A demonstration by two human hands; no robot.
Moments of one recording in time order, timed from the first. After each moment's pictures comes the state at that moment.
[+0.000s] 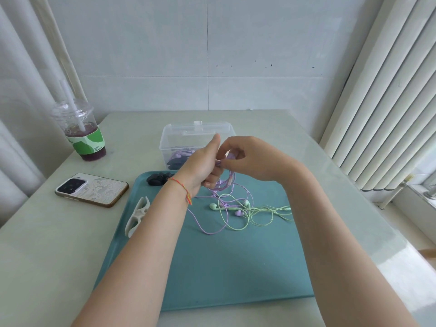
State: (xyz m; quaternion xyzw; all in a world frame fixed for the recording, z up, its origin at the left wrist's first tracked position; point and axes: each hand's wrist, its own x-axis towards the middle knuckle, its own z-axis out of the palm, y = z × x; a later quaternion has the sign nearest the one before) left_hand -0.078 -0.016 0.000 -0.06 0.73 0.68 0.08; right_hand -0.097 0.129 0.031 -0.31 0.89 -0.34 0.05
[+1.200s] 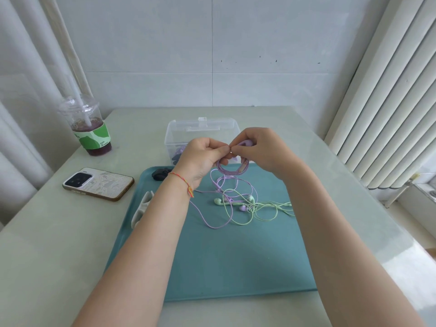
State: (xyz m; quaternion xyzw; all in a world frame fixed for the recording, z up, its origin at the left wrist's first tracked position) left_hand -0.084 -0.027 -0.013 -0.01 0.71 0.70 -0.06; right_hand -0.110 0.133 0.017 -0.22 0.86 -0.46 0.00
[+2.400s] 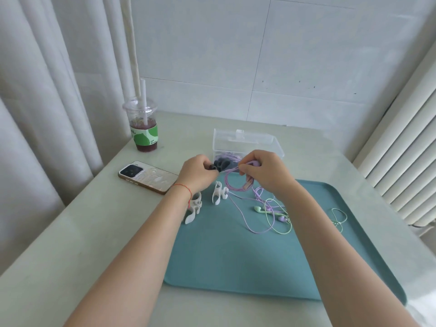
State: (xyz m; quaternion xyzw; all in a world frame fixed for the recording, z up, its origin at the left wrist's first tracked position) left_hand -0.054 -0.137 -0.042 -0.14 0.88 0.44 -0.12; right_hand -0.083 0.048 -0.001 -0.20 0.86 -0.47 0.02
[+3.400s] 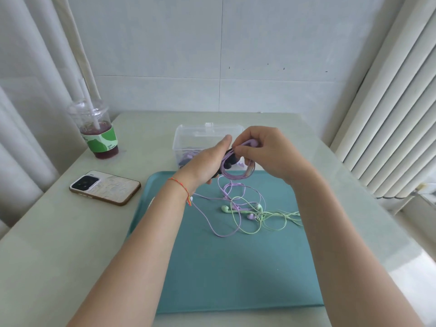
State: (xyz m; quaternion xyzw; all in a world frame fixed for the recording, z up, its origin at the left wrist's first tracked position) left_hand -0.067 -0.037 0.017 -0.03 0.86 0.51 0.03; right_hand -0.101 0.121 0.034 -0.26 0.84 -0.48 -0.01
